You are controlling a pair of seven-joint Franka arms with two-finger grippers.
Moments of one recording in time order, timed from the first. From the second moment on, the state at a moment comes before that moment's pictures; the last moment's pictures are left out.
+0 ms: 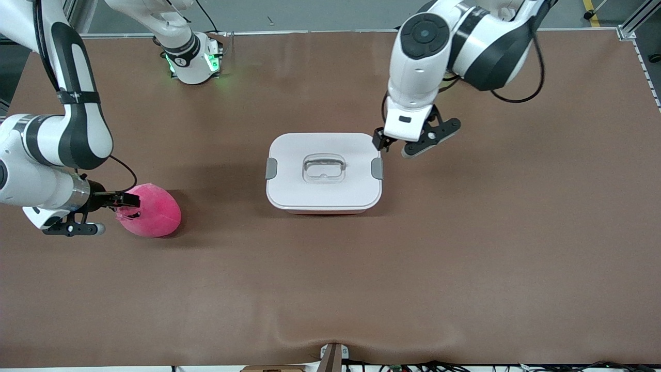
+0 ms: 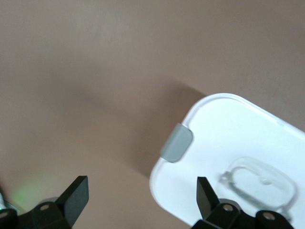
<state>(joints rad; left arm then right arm) -0.32 0.23 -0.41 -1.66 0.12 1.80 -1.33 0.03 0.34 -0.11 -1.77 0.03 1.97 -0.07</state>
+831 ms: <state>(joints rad) -0.49 0.38 -0.41 -1.65 0.24 2.03 -2.23 0.03 0.34 -0.11 -1.77 0.02 1.98 -0.09</state>
